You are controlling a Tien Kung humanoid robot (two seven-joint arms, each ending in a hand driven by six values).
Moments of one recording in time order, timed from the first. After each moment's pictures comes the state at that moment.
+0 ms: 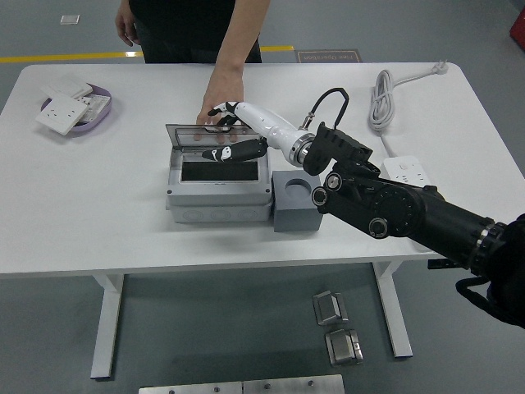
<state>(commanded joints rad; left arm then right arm) 0.06 0.10 -0.97 -0.18 1.21 0.02 0.17 0.99 -0.09 0.36 0.86 -1.35 -0.18 0.03</state>
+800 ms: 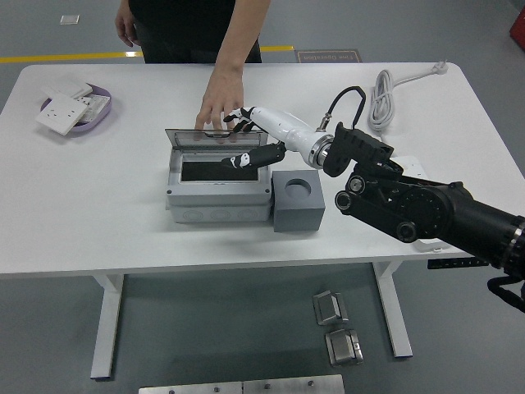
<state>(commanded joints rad) 0.07 0.10 -0.97 -0.18 1.20 0.03 0.17 0.99 -0.21 0.32 1.01 -1.39 -0.16 0.00</state>
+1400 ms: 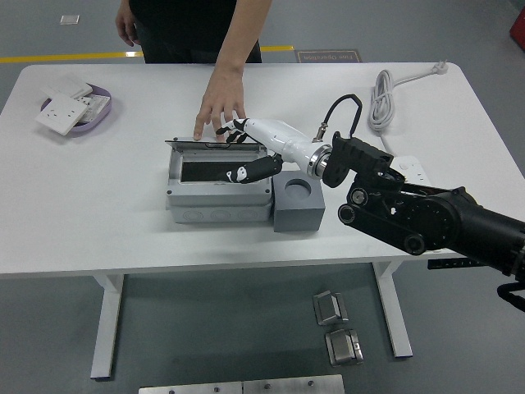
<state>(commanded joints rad) 0.07 0.09 -0.97 -0.18 1.19 0.03 0.17 0.96 -0.24 0.29 1.09 -1.41 -0.16 0.00</state>
